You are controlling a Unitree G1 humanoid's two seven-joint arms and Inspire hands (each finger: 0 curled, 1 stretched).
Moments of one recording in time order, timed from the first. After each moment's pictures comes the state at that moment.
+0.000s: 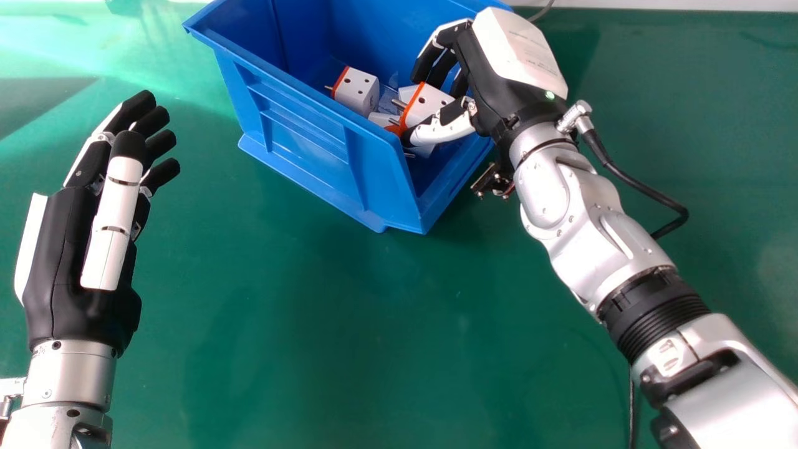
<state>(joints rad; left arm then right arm) 0.18 0.17 0.31 -0.19 -0.28 -0.13 -0.21 -0.84 -0.13 0.35 0.77 -0.61 0.04 -0.18</state>
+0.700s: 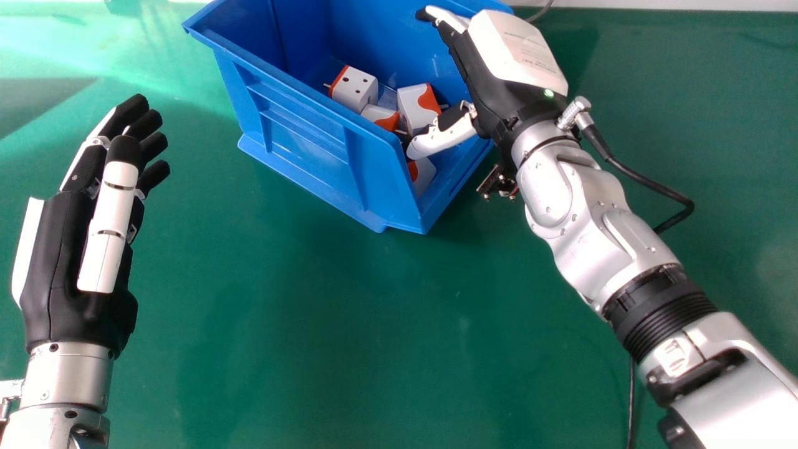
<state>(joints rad) 0.17 0.17 0.32 -0.13 -0.28 -0.17 -0.23 -0.84 -0.15 0.38 0.74 -0.63 0.07 -0.15</state>
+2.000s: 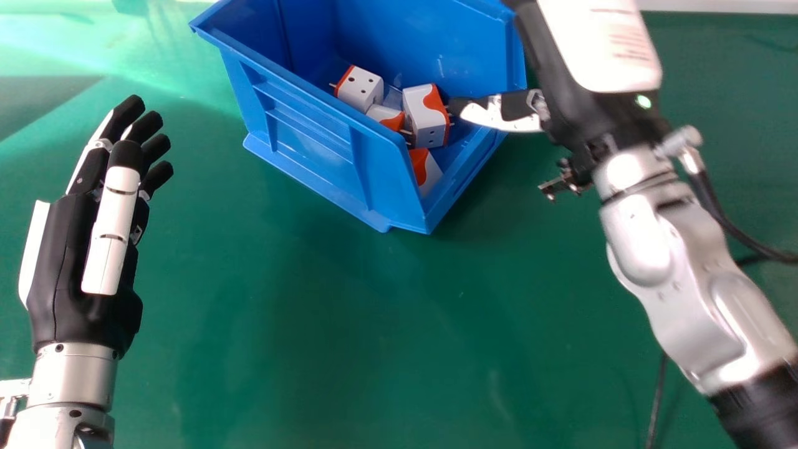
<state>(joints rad) 0.14 0.16 0.32 -0.06 -0.29 -0.22 -0.26 -0.37 -0.40 0.27 -0.02 -0.75 -0.05 -0.27</state>
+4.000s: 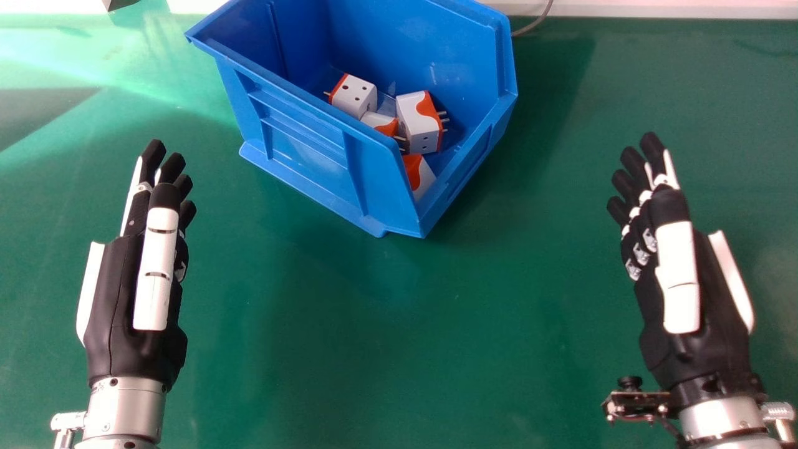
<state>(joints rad) 0.19 0.09 0.23 0.04 -0.24 -0.34 -0.23 0.28 -0.08 -0.05 -0.15 0.17 -0.25 0.18</state>
